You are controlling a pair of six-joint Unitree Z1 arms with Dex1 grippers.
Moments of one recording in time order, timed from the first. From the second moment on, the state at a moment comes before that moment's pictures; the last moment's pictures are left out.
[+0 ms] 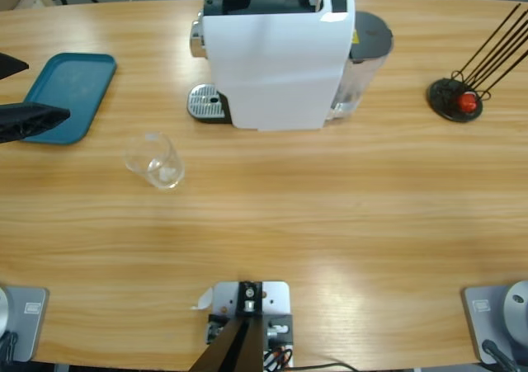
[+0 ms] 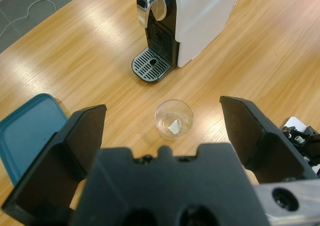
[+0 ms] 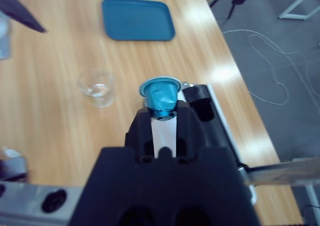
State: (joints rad) arm 0 -0.85 1.05 -0.86 0.43 0.02 0.02; arm 1 0.89 1.62 -1.49 0.42 0.09 -0.44
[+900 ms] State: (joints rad) arm 0 -0.85 1.07 -0.86 0.43 0.02 0.02; arm 1 0.84 1.75 -1.58 0.38 0.00 -0.56
